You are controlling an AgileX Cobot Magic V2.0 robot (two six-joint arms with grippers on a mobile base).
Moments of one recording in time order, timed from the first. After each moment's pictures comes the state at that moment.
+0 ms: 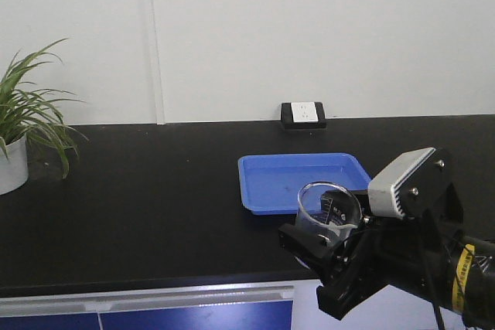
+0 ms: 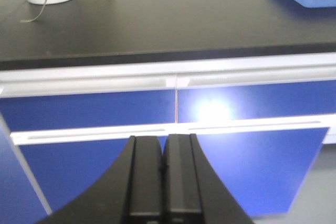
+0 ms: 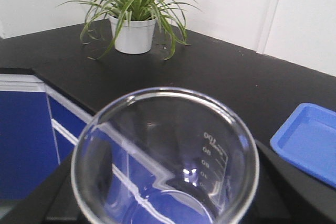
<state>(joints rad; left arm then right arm) 0.00 -0.01 0.03 0.01 0.36 -0.01 0.36 1.22 -0.82 -1.31 -0.43 1.14</state>
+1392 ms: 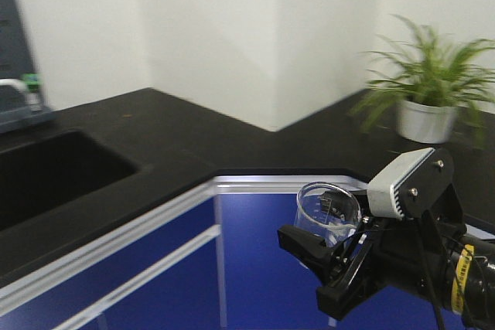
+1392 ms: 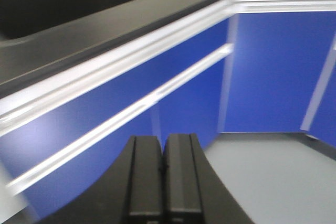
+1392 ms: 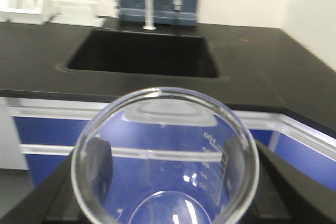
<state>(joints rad) 0.00 -0.01 0.03 0.01 0.36 -0.01 0.36 1.22 -0.82 -1.31 -0.43 1.14</state>
